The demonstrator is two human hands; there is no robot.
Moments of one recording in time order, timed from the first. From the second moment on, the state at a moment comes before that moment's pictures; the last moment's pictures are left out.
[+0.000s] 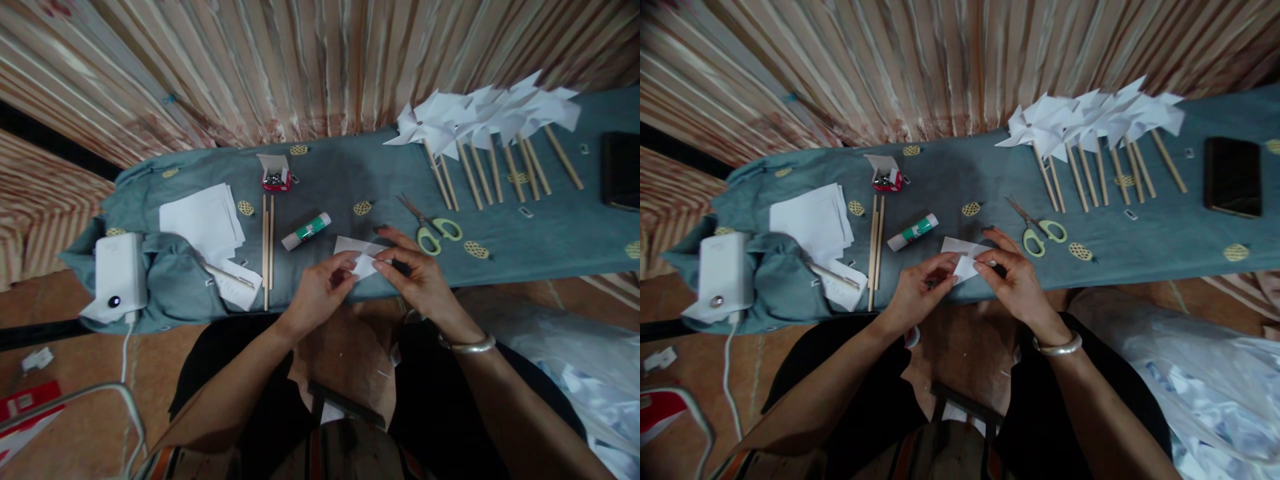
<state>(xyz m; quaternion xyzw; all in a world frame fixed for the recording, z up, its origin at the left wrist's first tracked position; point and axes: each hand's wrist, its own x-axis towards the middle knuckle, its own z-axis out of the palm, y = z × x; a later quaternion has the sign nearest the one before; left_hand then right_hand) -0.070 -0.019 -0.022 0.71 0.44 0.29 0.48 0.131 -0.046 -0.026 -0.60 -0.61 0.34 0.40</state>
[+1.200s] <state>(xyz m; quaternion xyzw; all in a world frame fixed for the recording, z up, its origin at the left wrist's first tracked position) -0.085 -0.017 -0.013 0.88 0.37 0.20 0.22 0.105 -0.006 -0.045 -0.61 -0.66 0.22 0.38</state>
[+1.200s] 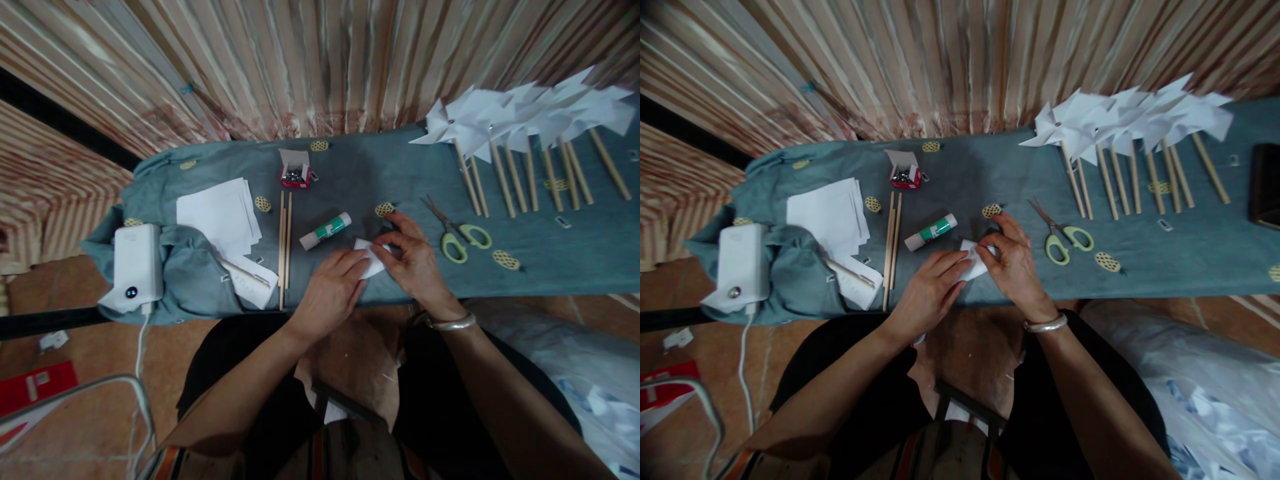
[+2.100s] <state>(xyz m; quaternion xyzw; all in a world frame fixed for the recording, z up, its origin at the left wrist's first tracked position) -0.079 -0.026 -0.020 0.92 0.36 0.09 0.14 0.100 -0.015 -0.046 -0.64 -0.68 0.15 0.33</state>
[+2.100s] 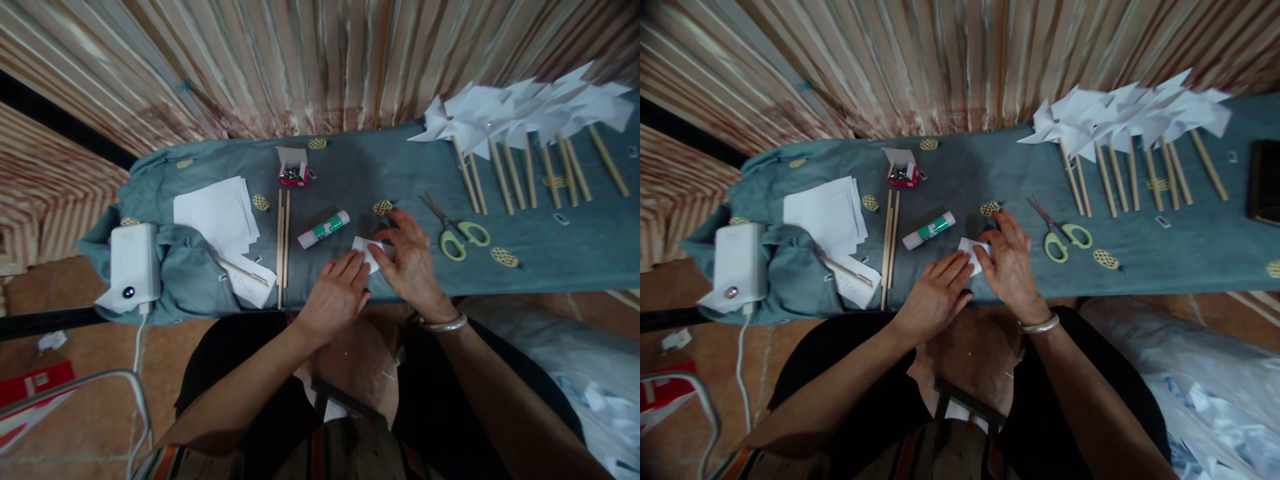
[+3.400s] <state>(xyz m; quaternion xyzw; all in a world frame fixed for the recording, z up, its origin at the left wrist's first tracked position) -0.125 -0.062 -0.038 0.93 0.32 0.13 0.07 0.133 -0.036 -0.058 -0.70 -0.64 0.04 0.33</state>
